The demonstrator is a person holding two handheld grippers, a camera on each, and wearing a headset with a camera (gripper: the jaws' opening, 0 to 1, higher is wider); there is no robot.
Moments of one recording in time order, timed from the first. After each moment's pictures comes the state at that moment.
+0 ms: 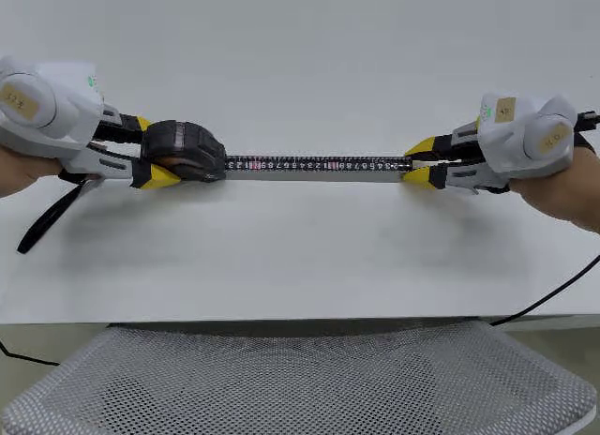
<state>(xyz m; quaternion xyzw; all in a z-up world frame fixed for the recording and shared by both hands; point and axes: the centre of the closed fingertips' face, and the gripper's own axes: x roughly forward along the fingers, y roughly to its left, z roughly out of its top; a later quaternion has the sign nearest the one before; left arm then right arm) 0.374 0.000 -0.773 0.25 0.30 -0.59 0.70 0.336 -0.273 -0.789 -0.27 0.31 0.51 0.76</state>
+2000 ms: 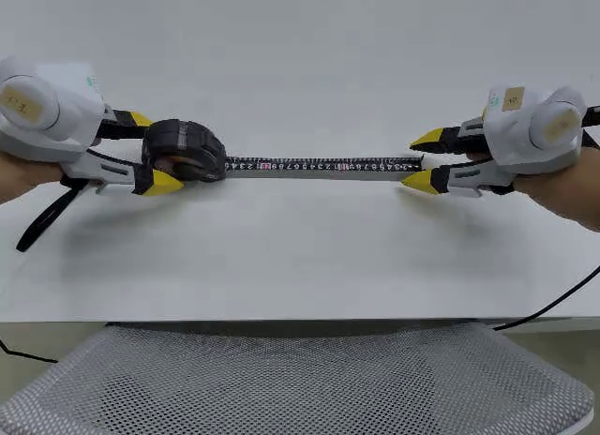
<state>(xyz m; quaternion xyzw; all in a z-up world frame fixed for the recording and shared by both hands) 0.372 0.005 -0.767 0.23 0.32 -0.55 0.73 0.332 -0.275 -0.775 -0.21 0.34 0.48 0.78</state>
